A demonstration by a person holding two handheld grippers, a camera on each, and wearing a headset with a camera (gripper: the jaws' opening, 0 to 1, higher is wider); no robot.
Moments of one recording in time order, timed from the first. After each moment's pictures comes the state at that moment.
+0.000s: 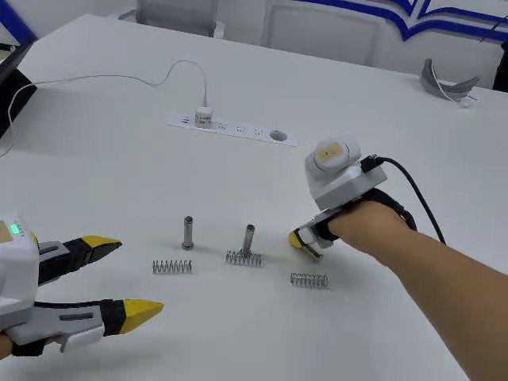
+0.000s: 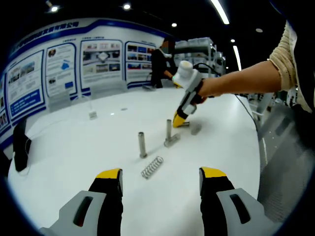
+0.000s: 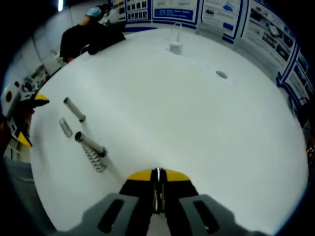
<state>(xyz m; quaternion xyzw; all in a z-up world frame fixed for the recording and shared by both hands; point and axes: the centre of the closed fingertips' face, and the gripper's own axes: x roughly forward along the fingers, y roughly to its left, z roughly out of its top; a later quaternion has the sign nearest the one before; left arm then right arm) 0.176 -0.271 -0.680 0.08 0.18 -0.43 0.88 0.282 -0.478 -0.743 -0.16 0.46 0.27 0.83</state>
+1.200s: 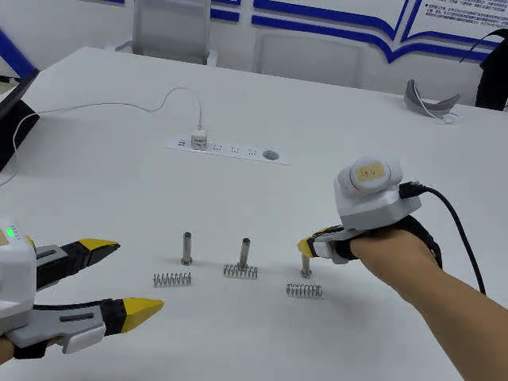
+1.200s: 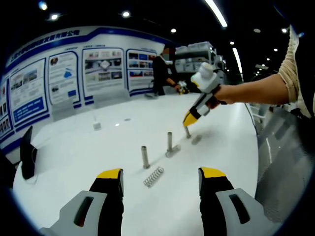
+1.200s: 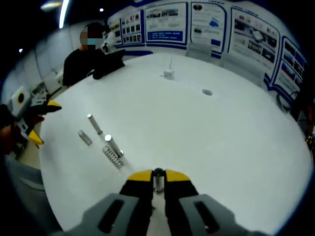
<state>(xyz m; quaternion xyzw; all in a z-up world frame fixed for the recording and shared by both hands) 0.172 -0.268 -0.652 0.08 0.15 -0.43 0.89 0.252 -0.488 -0.694 -0.11 0.38 0.26 0.88</state>
